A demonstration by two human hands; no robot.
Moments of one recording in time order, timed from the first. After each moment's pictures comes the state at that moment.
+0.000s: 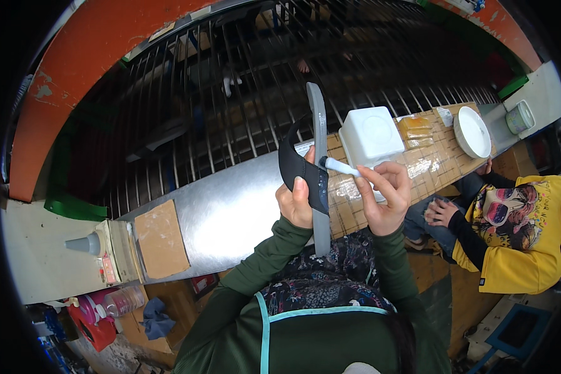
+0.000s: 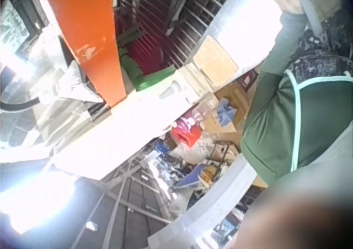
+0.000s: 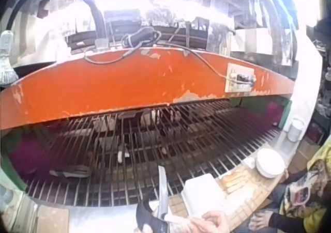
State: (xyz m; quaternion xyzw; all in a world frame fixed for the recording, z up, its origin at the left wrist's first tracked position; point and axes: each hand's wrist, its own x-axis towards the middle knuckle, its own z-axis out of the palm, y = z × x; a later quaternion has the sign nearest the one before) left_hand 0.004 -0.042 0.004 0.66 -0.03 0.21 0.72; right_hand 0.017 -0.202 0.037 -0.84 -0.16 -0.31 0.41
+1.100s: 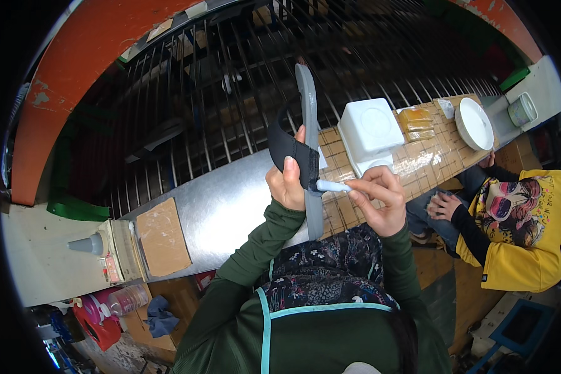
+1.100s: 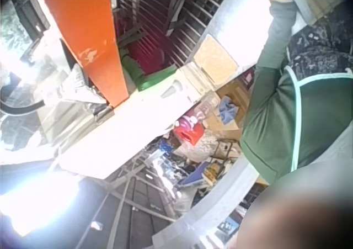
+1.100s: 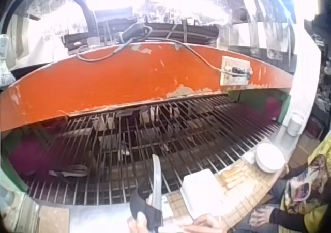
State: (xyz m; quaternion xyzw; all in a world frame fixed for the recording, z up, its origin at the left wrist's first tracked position) left_hand 0.025 -0.024 0.002 0.70 -0.05 0.23 0.67; right_hand 0.010 -0.222 0.030 -0.83 -0.22 -0.13 0.50
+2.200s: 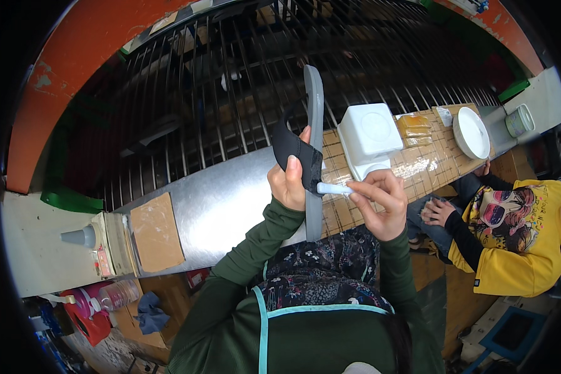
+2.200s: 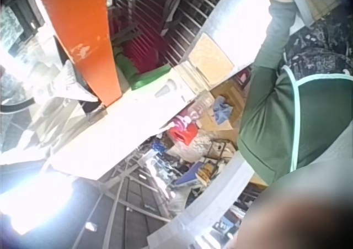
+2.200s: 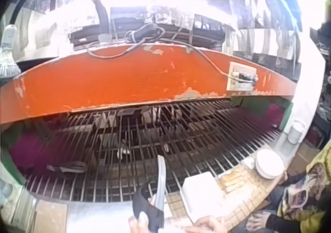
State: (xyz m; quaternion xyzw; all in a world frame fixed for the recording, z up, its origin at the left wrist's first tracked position) left_hand 0.020 -0.029 0.011 0.69 -0.05 0.23 0.68; right_hand 0.008 -0.224 0.048 -0.86 -0.28 -0.18 0.39
